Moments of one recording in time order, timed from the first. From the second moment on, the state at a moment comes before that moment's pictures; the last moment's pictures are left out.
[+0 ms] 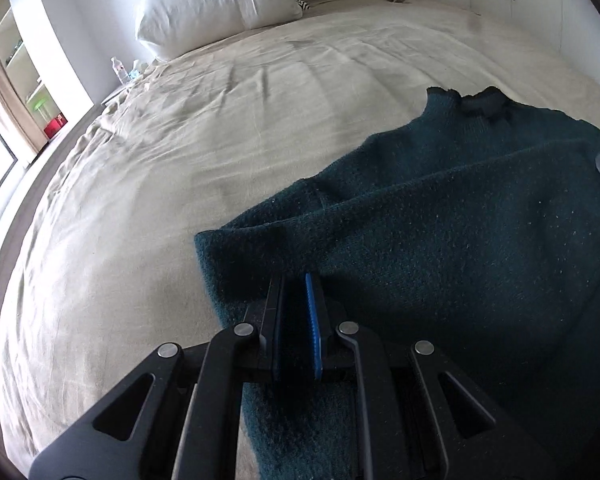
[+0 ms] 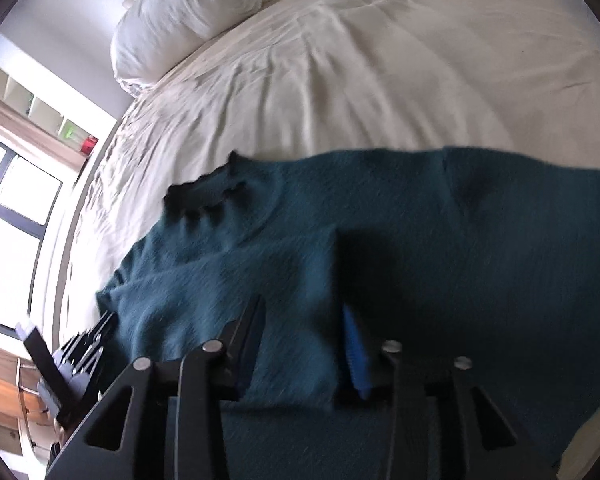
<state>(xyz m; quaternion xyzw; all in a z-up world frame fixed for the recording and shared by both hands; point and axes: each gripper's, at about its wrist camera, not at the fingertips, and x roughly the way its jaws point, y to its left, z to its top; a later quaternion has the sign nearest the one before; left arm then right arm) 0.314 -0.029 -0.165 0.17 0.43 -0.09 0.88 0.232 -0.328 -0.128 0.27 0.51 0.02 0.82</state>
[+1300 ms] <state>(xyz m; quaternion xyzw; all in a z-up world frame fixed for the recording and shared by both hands) 0.265 -0.092 -0.117 -0.10 0.44 -0.25 0.86 -0.102 -0.636 -0.143 0.60 0.19 -0.28 0.73</state>
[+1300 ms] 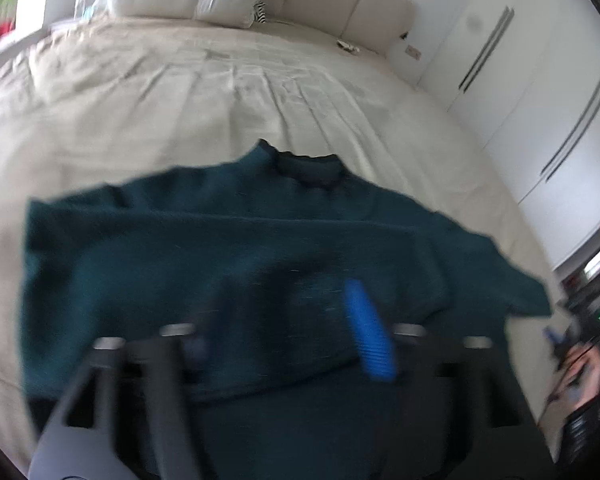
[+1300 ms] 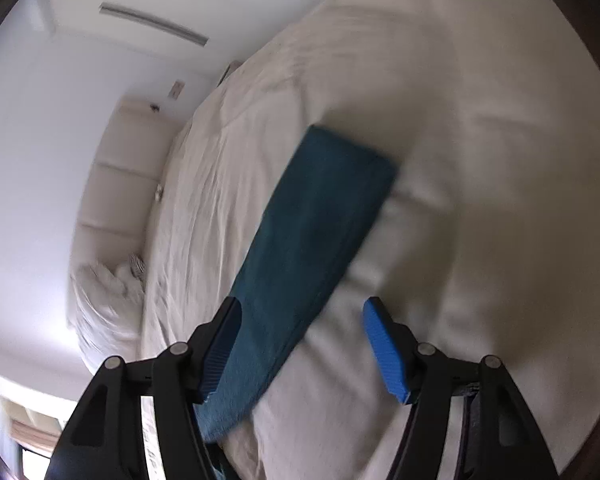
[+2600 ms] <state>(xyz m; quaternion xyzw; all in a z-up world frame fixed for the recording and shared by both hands) 0.298 -0.089 -0.156 -0.34 0.57 -0.38 0.65 0.203 -0.249 -0.116 0.12 0.43 -0.01 0.89</state>
